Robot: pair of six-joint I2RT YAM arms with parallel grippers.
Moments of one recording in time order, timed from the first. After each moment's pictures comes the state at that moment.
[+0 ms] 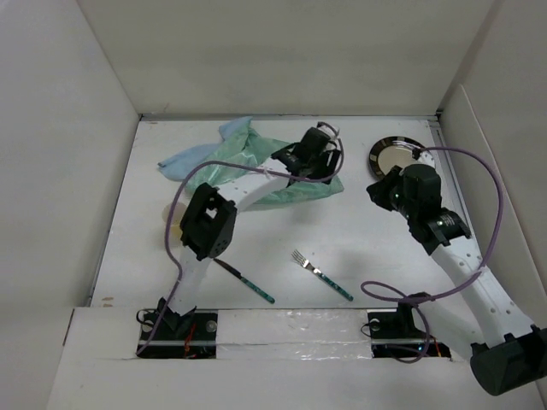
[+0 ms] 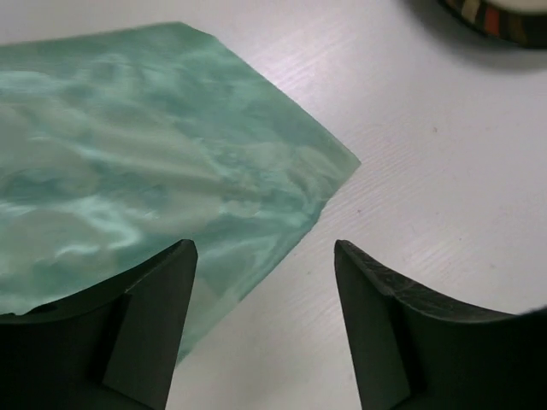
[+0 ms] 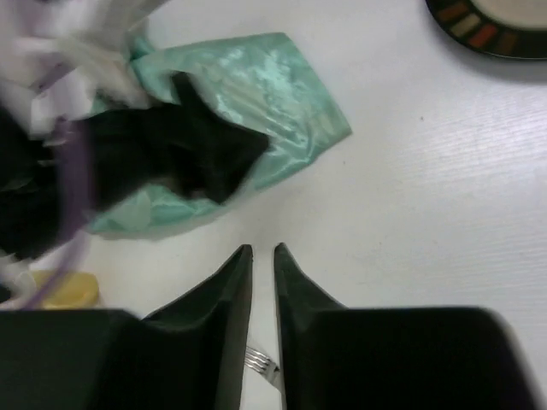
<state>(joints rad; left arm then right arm) -0.79 2.21 1.89 -0.41 -0.08 -0.23 0.30 0.92 0.91 -0.43 0.09 0.67</state>
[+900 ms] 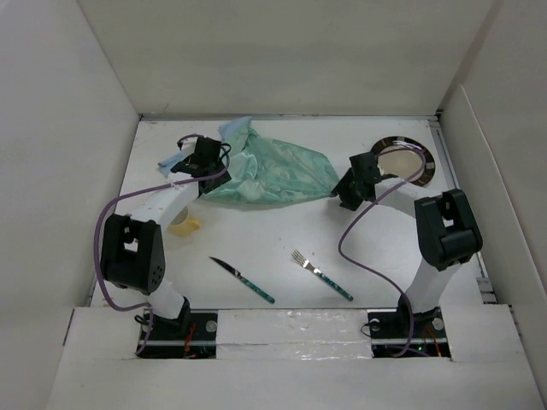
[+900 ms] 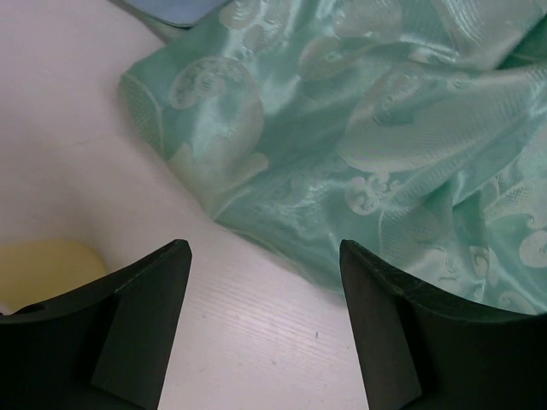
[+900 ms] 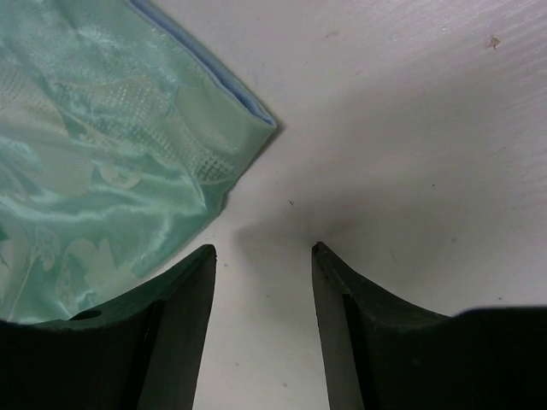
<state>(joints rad) -0.29 1.59 1.16 -0.49 -0.36 -0.70 0.29 1.77 1.04 -0.22 0.02 0.93</state>
